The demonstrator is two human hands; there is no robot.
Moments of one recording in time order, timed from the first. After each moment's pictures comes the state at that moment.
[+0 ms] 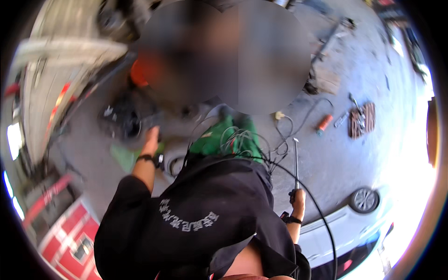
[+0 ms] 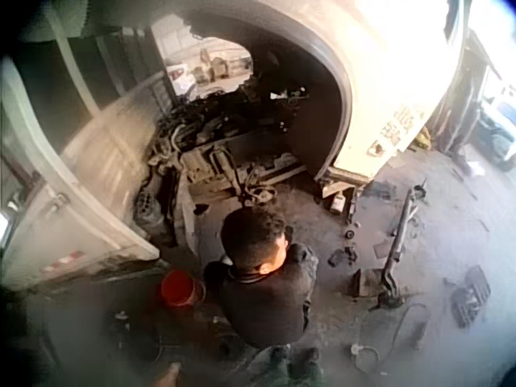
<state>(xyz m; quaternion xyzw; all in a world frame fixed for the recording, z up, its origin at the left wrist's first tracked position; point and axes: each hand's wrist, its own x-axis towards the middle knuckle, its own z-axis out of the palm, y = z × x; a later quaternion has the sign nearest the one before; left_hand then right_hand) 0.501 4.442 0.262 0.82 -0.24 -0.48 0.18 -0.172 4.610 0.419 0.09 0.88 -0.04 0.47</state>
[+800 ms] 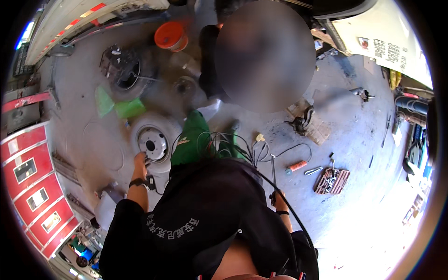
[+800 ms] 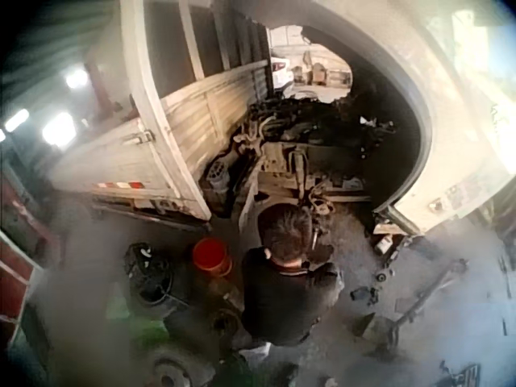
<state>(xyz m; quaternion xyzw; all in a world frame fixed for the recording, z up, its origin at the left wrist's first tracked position) 0.298 4.743 0.345 0.82 0.28 -0.38 0.32 -0.393 4.576 0.332 -0.41 0.70 0.06 0.58</state>
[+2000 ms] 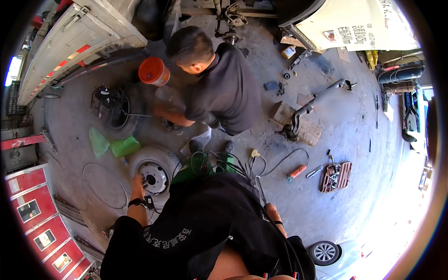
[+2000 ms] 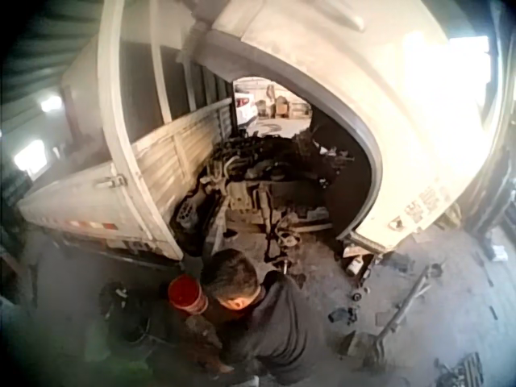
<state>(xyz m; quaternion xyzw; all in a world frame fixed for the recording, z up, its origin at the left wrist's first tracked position) 0.342 4.718 0.355 0.83 0.22 -0.41 0.32 -0.334 4.638 0.357 -0.58 0.67 0.19 0.43</state>
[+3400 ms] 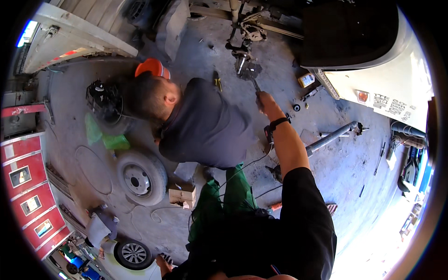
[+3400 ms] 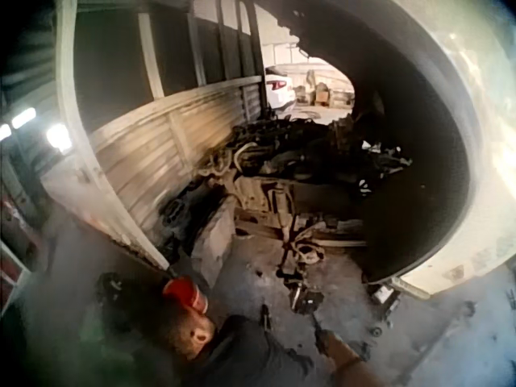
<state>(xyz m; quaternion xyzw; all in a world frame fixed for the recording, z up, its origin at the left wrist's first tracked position) 0.015 4.595 0.438 0.71 0.65 -0.14 0.23 0.026 3.764 0.128 -0.23 0.67 0.06 0.70</state>
